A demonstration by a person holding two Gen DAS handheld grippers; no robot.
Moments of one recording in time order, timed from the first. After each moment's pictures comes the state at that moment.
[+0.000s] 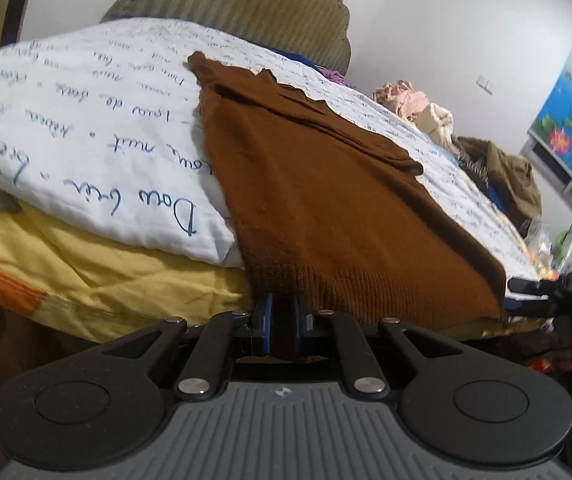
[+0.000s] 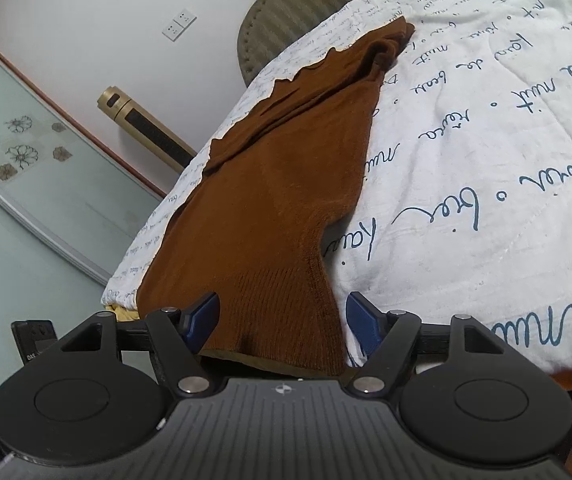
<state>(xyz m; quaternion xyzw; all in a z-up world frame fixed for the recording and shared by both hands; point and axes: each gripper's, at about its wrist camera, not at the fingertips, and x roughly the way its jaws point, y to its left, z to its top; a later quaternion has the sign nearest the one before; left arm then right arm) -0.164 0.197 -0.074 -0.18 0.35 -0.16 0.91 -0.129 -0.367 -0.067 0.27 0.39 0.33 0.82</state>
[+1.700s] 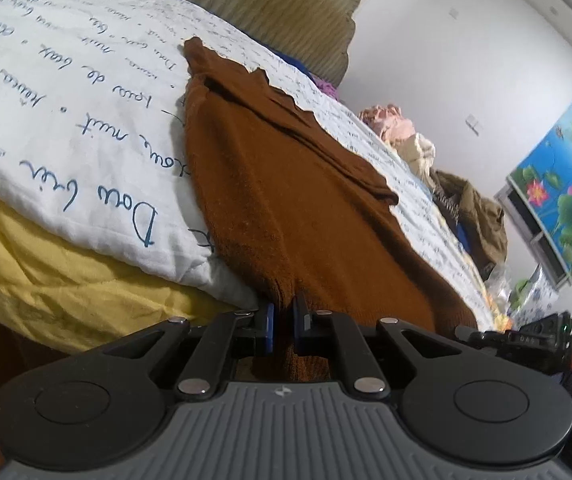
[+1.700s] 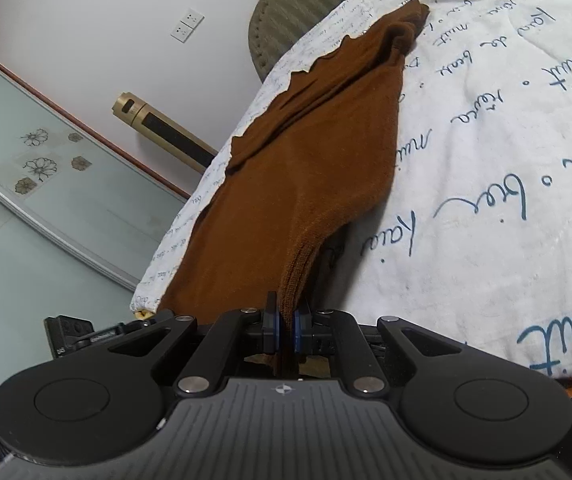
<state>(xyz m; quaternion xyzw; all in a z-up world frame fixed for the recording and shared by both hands) -0.142 0.196 -0.074 -0.28 0.34 -0.18 0.88 -0.121 -0.355 -0.068 0.31 0.39 0.36 0.79</state>
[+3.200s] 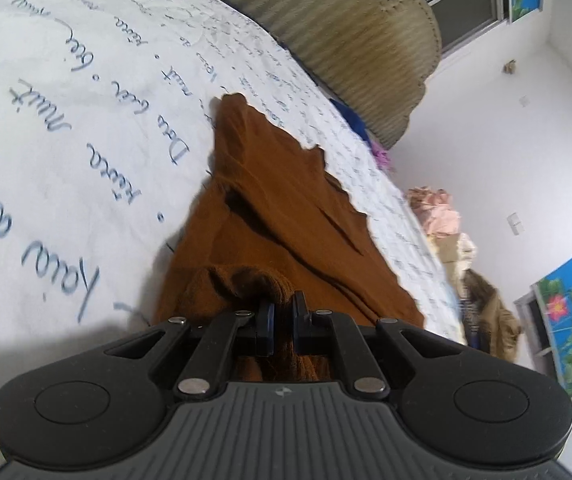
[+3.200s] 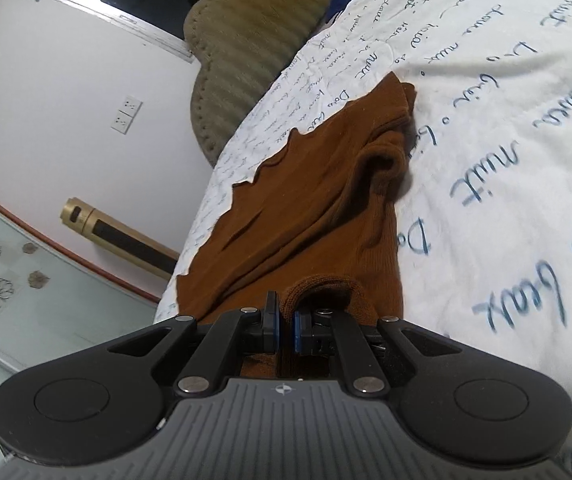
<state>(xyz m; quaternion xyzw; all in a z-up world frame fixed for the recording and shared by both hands) 0.048 0.215 -0.065 -0.38 0.33 -0.09 0.86 0.068 -0.332 -0.069 0.39 0.35 0.26 0.81</state>
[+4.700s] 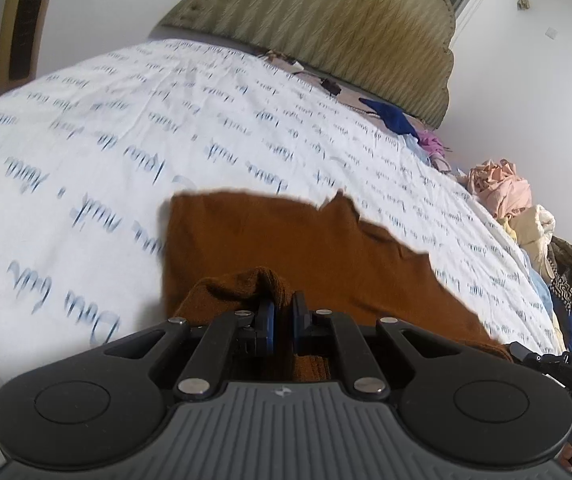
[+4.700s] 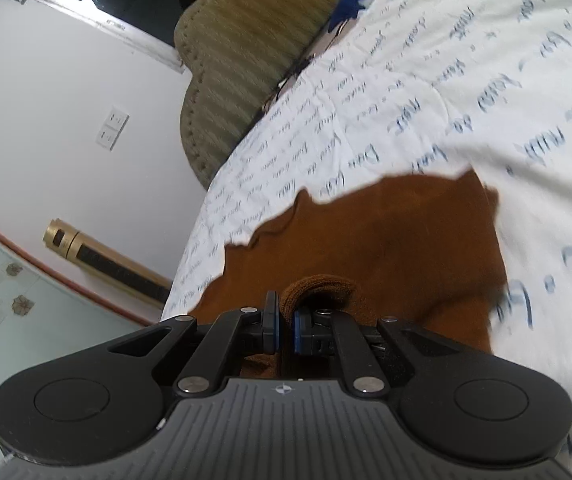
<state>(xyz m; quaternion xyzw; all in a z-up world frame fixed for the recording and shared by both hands) 0.178 0.180 -0.022 -0.24 0.35 -0.02 0.91 0.187 -0.313 -0.045 0.39 0.35 0.24 0.82</state>
